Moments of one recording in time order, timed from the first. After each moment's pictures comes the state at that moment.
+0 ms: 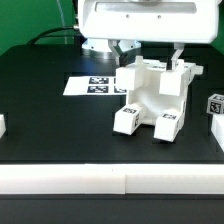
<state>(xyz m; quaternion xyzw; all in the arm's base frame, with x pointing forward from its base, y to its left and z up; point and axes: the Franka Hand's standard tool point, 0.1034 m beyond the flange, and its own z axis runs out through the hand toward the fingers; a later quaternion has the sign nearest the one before) 0.546 0.022 0.107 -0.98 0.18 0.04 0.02</state>
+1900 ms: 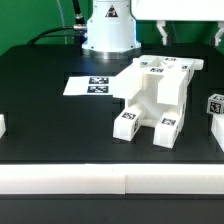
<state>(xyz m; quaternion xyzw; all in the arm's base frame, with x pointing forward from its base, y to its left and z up) 0.455 0.134 0.115 -0.98 0.19 0.05 0.03</state>
